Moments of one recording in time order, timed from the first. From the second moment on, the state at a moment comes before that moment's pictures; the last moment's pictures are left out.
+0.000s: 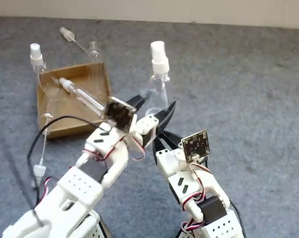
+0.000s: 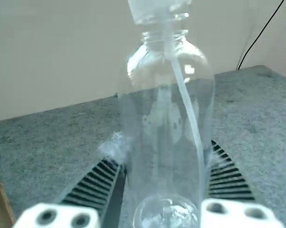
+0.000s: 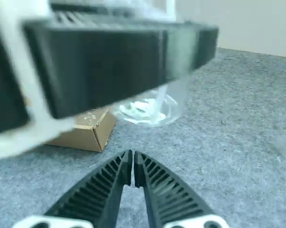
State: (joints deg) left arm 27.6 -51.0 70.2 -5.2 8.7; right arm -31.1 -104.6 95.3 32.7 -2.2
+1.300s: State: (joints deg) left arm 30.1 -32.8 68.0 -9.4 8.9; right arm -30.4 -104.4 95.3 32.7 -2.2
